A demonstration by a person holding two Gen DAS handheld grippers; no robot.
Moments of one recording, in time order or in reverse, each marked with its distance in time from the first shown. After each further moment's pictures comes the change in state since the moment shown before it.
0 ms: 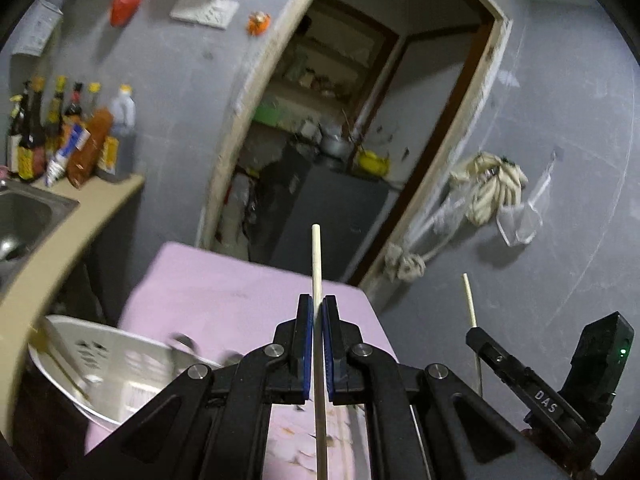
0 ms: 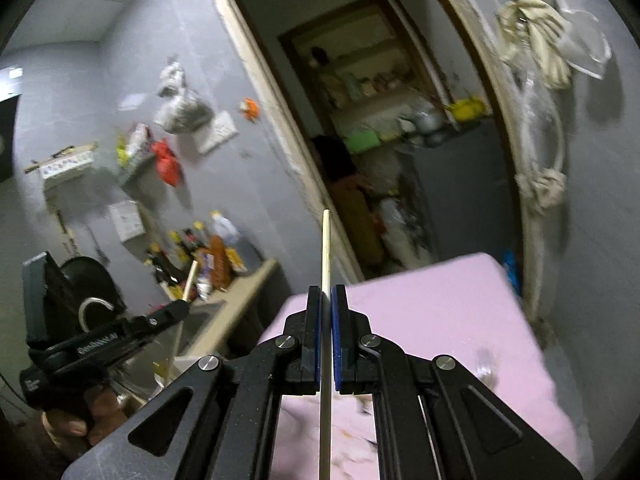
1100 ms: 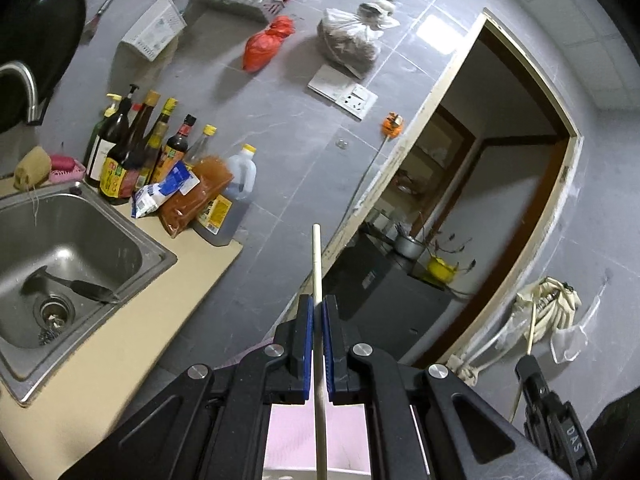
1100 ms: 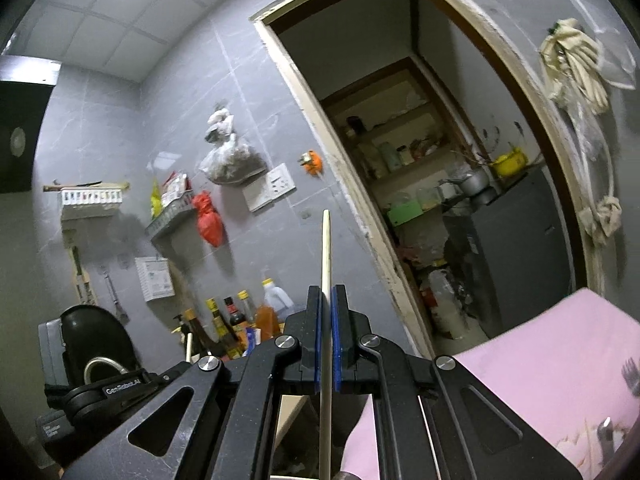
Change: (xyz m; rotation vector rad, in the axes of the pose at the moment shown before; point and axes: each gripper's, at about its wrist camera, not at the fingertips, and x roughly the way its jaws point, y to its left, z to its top) left arm -0.026 0.172 0.045 -0.221 -0.304 0.149; right arm 0.094 0.132 -0.045 0.034 -0.321 0.048
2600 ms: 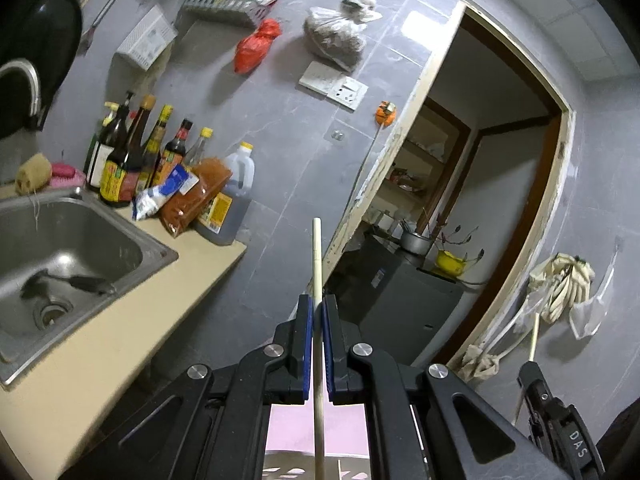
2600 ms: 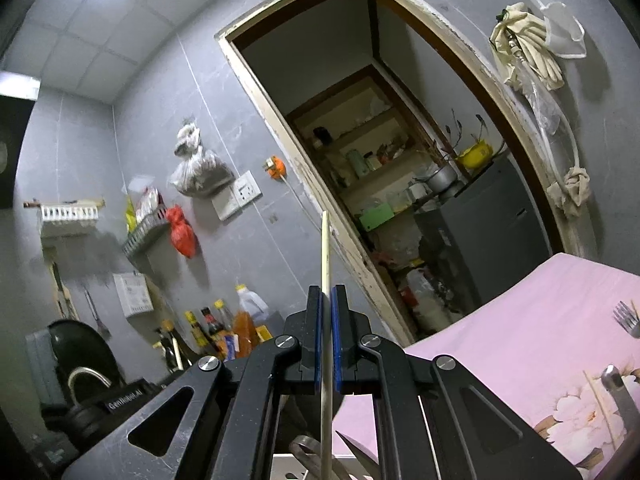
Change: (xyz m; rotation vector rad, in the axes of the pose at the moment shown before) left arm 0.008 -0.001 -0.043 0.062 -0.044 0.023; right arm -0.014 -0.045 -0.038 0.077 -0.056 -0.062
